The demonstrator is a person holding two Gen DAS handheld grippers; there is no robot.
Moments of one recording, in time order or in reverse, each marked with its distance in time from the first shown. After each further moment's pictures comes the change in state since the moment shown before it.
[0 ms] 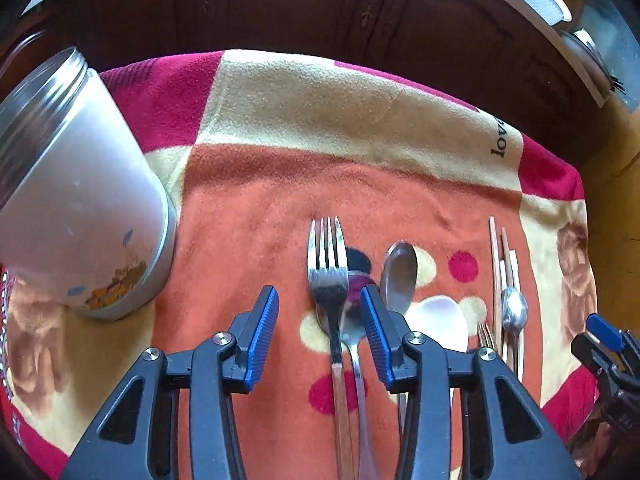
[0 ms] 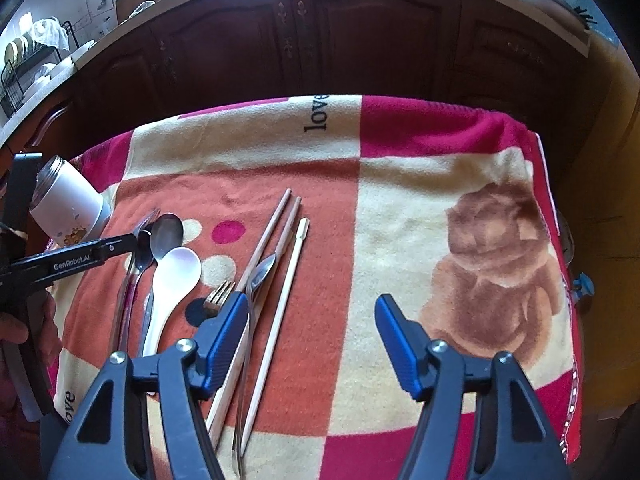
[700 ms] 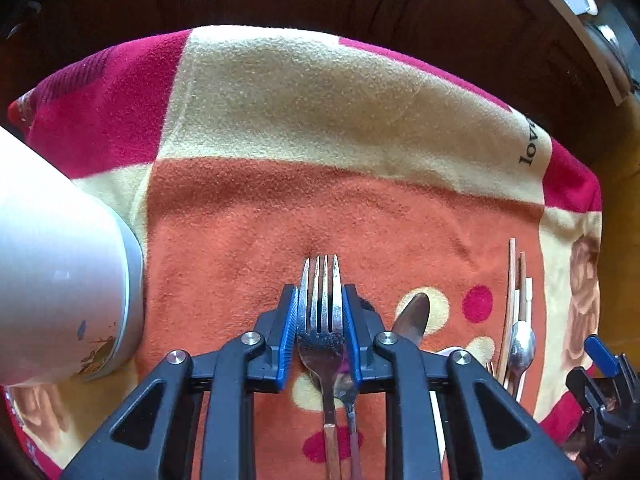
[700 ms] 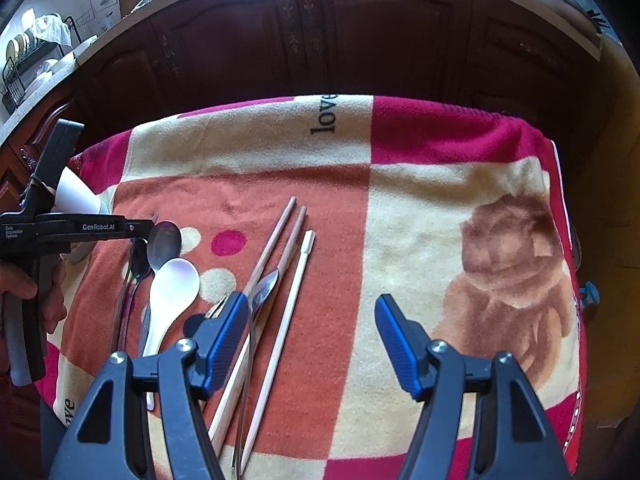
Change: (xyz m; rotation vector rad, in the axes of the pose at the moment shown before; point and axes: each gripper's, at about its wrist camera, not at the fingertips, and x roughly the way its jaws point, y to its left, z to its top) left arm 0.038 0.005 0.041 -0.014 0.146 -0.007; right arm 0.014 0.002 0.017 -0.021 0.019 0.018
